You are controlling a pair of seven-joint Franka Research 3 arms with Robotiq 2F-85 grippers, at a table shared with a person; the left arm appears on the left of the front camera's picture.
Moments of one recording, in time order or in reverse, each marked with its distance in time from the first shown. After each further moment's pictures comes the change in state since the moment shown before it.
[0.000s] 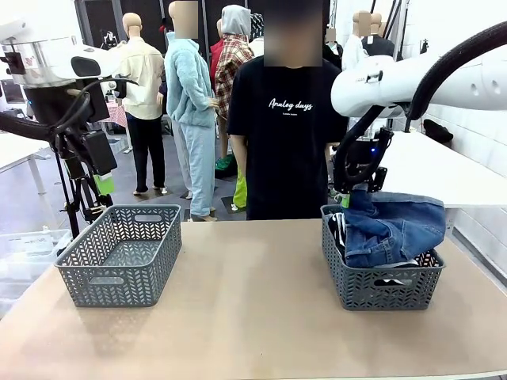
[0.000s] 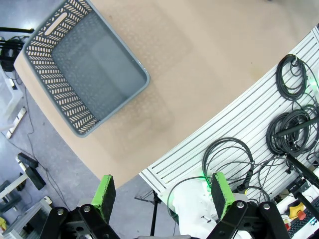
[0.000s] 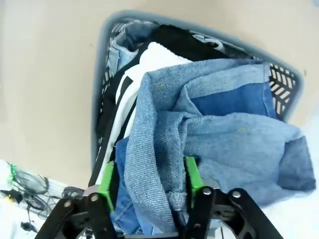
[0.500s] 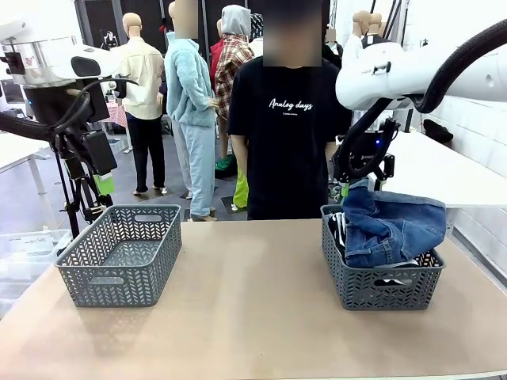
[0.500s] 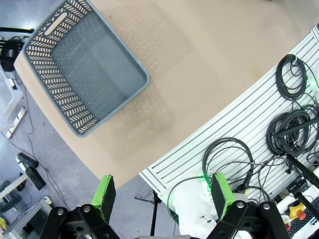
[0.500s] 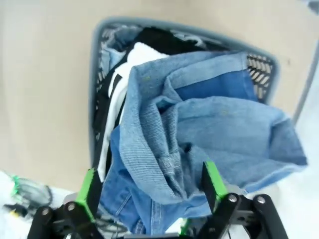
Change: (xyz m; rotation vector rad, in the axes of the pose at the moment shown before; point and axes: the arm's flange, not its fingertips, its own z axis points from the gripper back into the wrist) left arm 0.000 0.000 0.000 0.000 0.000 0.000; right arm -0.015 -0.001 0.025 -0.039 -0.071 -0.071
